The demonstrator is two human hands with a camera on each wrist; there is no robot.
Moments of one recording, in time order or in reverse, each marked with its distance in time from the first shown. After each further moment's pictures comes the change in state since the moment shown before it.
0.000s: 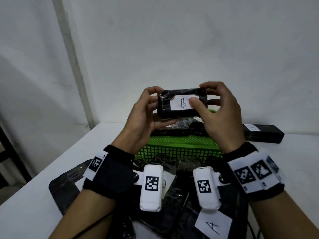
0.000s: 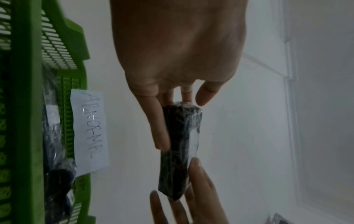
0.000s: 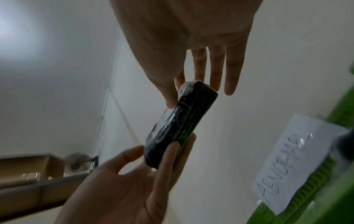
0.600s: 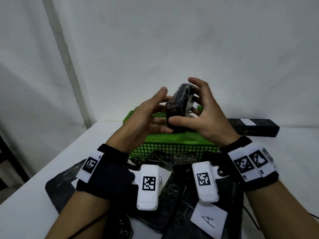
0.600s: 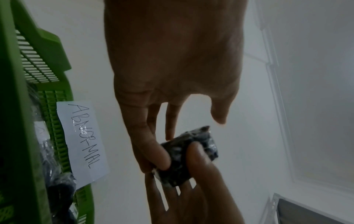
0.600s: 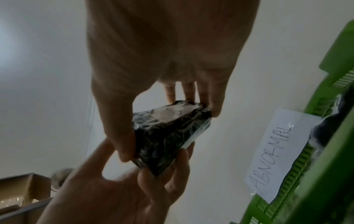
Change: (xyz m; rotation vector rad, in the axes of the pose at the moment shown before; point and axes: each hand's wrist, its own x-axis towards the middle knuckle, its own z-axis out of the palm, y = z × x) left_hand -0.003 -0.003 0.006 0.249 -0.117 -0.137; right_hand -0.001 0.008 -0.001 0.144 -0.395 0.035
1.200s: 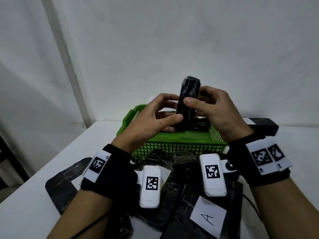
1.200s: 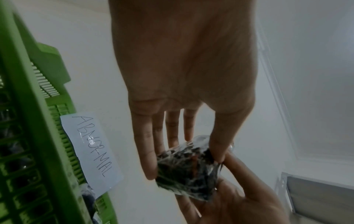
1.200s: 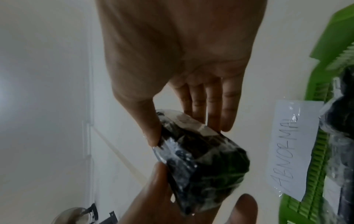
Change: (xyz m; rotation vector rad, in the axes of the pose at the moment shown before) left_hand -0.002 -0.011 0.004 0.206 -0.081 0.137; right_hand 0.006 -0.003 -0.016 0.189 0.097 0.112
